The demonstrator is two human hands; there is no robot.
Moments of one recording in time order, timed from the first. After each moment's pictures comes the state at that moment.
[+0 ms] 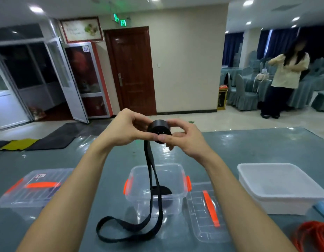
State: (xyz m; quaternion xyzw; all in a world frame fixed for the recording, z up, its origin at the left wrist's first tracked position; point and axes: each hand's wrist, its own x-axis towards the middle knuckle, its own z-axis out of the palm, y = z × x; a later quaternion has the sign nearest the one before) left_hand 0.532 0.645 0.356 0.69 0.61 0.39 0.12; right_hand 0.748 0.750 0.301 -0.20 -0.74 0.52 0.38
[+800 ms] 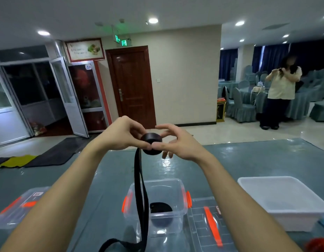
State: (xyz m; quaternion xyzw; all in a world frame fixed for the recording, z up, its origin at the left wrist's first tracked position) left_hand 0.519 0.658 0.390 0.69 0.65 0.29 0.08; right_hand 0.731 0.782 0.323 -0.18 -0.81 0.48 0.30
